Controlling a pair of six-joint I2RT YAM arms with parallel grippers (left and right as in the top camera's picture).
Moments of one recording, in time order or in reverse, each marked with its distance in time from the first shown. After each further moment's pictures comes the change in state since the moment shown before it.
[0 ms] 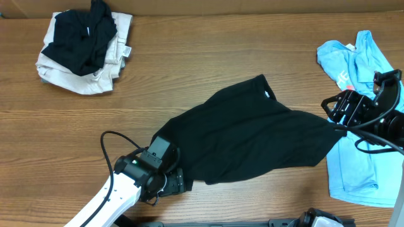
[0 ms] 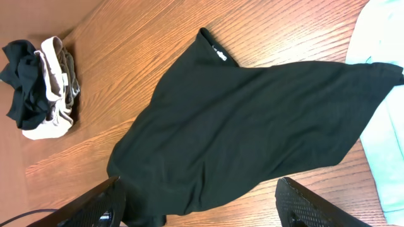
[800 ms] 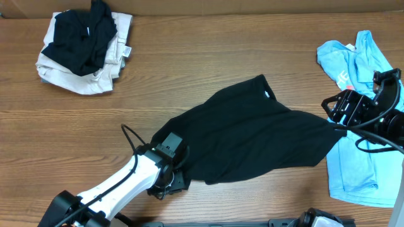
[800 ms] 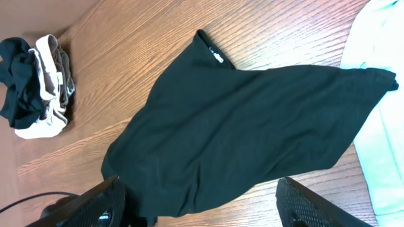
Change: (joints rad) left arm -0.028 0.280 0.018 0.111 -0.030 -0.017; right arm 0.000 0.003 -0.002 0.007 0.013 -0.018
